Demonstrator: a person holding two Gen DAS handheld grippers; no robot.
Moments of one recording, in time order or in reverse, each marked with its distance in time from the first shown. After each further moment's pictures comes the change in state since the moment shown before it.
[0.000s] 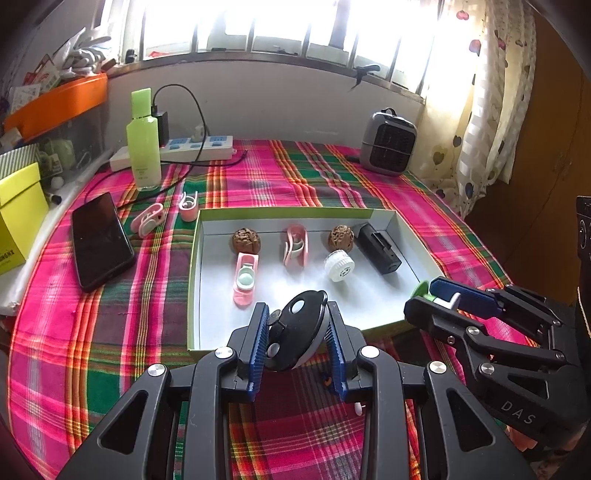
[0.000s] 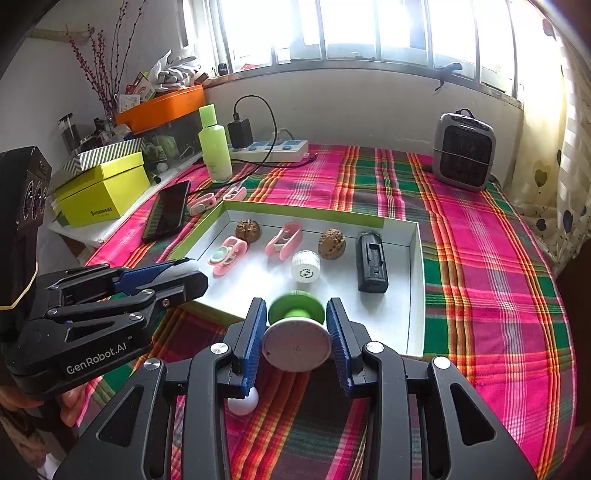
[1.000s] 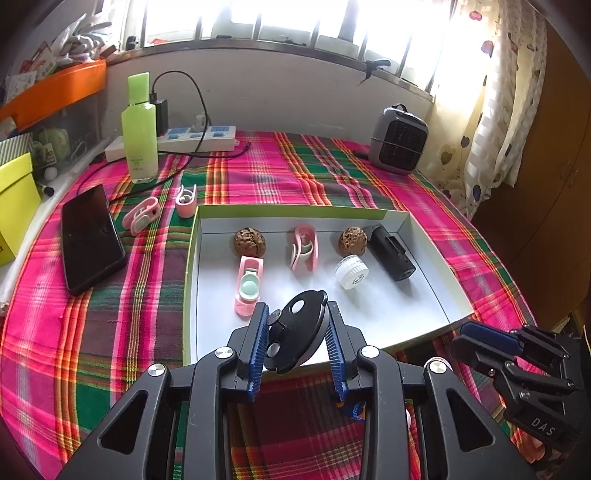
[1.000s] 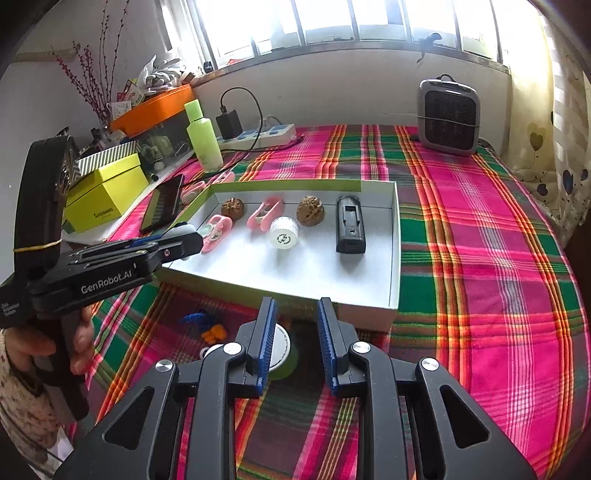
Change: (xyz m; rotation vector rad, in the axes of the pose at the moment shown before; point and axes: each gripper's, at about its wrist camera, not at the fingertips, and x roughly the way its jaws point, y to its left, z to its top) left arm 0.022 0.009 0.008 -0.027 0.024 -0.006; right arm -0.009 -0.032 -0.027 0.078 0.043 0.064
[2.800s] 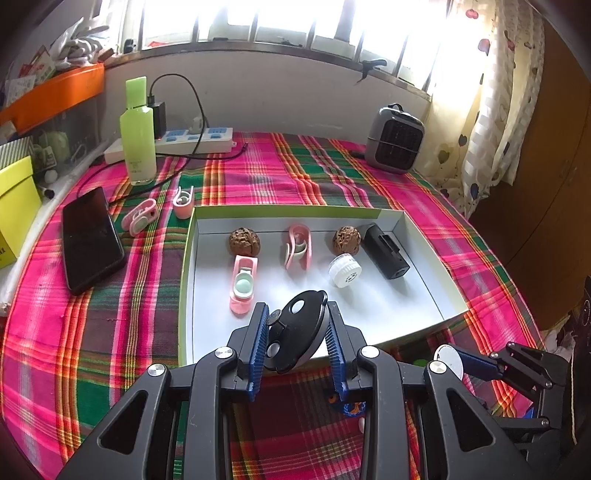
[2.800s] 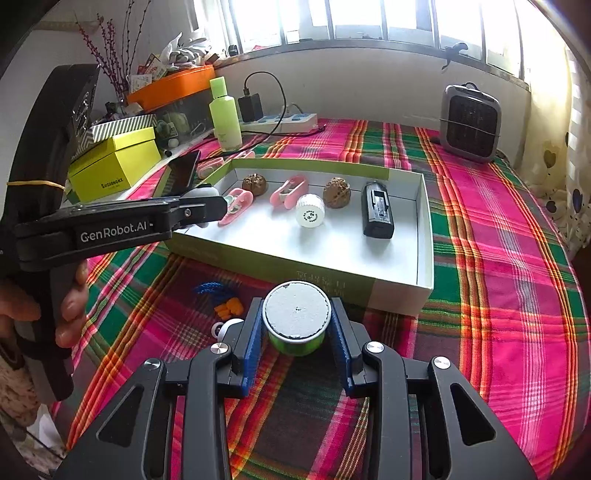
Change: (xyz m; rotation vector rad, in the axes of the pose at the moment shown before) left arm -0.005 -0.005 0.000 0.007 0.000 0.000; right arm 0.009 0.022 -0.015 -0.091 0.010 -0.006
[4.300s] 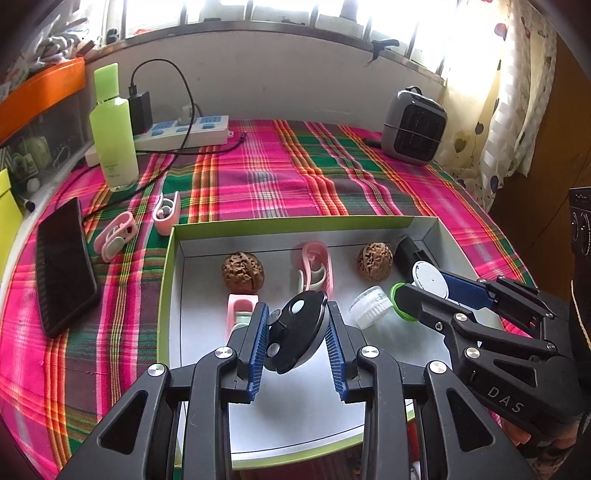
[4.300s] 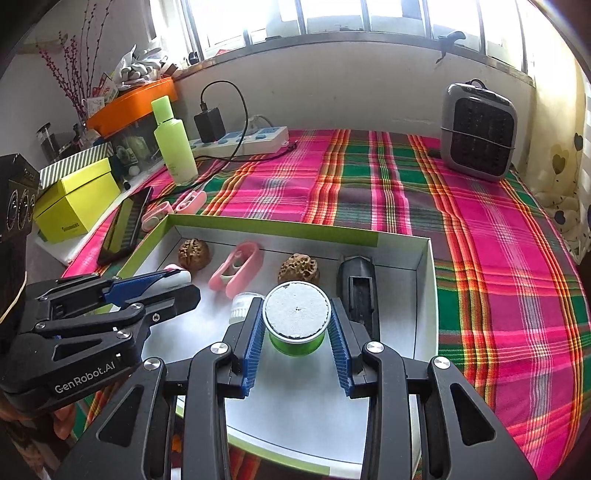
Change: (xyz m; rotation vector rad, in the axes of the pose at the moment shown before) left arm 0.056 0.005 0.029 0.021 0.060 0.026; right arm 0.067 -0.038 0.071 0.057 0.001 -0.035
